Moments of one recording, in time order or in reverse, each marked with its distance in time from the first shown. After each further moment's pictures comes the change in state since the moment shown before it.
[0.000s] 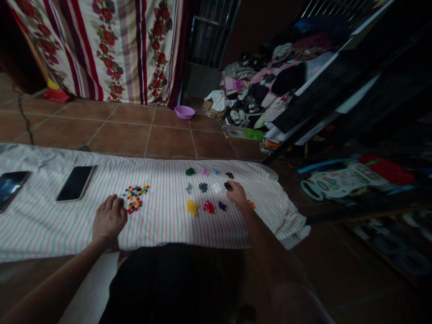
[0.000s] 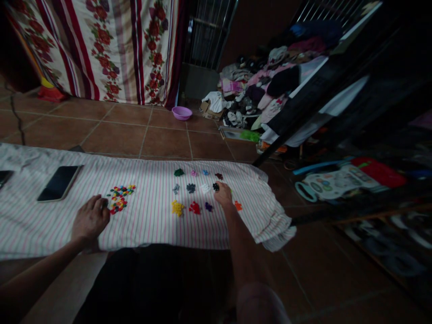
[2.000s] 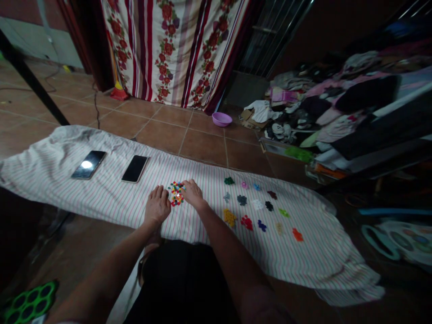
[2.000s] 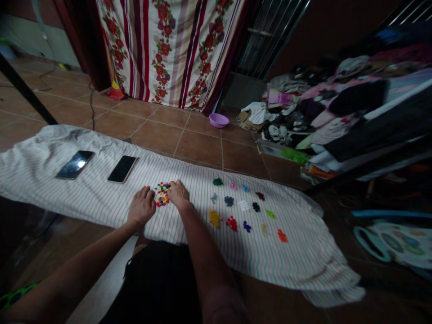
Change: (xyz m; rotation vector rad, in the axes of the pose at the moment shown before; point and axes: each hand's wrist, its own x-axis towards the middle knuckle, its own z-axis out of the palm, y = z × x) left_hand 0.002 0.004 0.001 -0.036 -0.013 -0.039; right_hand -0.064 -0.346 0.051 0.202 -0.374 -0.461
